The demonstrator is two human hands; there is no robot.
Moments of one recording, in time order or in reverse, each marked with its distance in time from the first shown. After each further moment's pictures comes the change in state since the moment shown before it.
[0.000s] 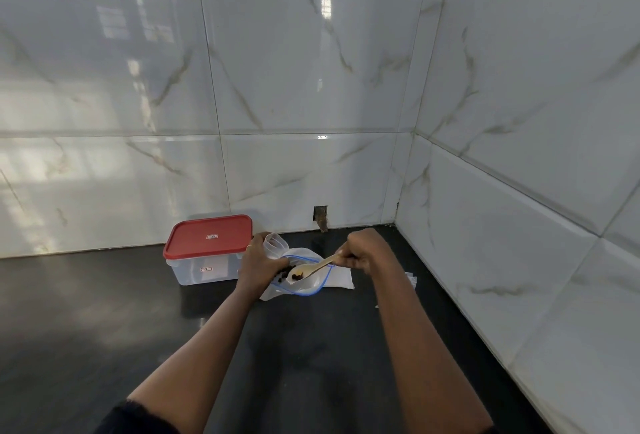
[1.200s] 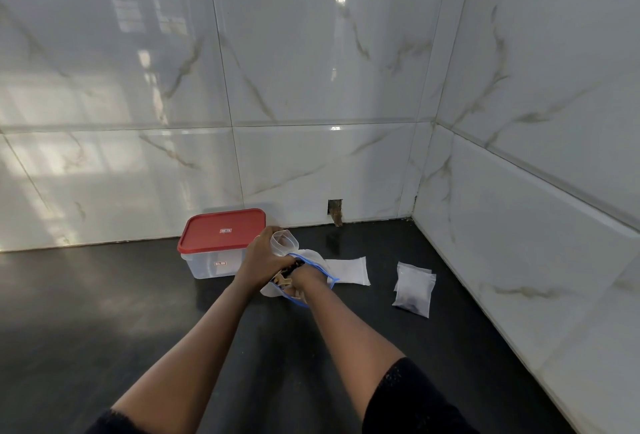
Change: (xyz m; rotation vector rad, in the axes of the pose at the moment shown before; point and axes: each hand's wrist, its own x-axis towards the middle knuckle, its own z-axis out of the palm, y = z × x) left_hand 0.008 -0.010 -0.020 0.152 -0.077 0.159; right_hand 0.039 0.051 0.127 0.094 -0.065 0.204
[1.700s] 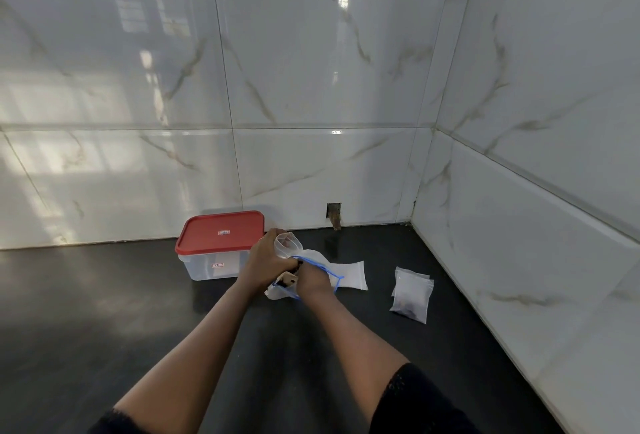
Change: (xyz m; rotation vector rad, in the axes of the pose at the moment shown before) left_hand 0.004 0.005 0.006 -0.016 -0.024 -0.020; right_hand 0.014 0.006 -0.021 -0.904 0.130 -0.477
